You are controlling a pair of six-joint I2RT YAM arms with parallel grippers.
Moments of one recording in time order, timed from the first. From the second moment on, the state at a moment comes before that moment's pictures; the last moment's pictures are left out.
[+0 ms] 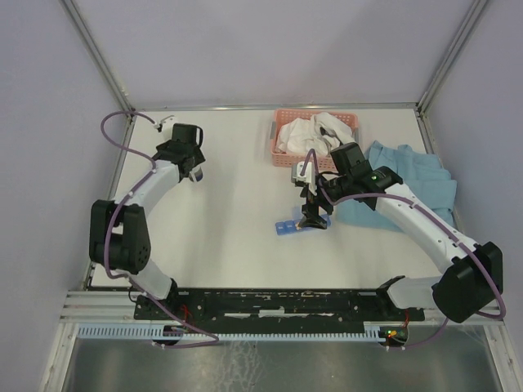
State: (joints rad) left arm -0.19 1.67 1.20 -0.34 -0.50 -0.54; right arm 0.51 1.31 1.11 -0.72 -0.72 -0.71
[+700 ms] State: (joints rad) left arm -0.20 0.86 0.46 0.31 0.25 -0.54; right arm 0.46 1.29 1.07 -0.64 -0.75 -0.65
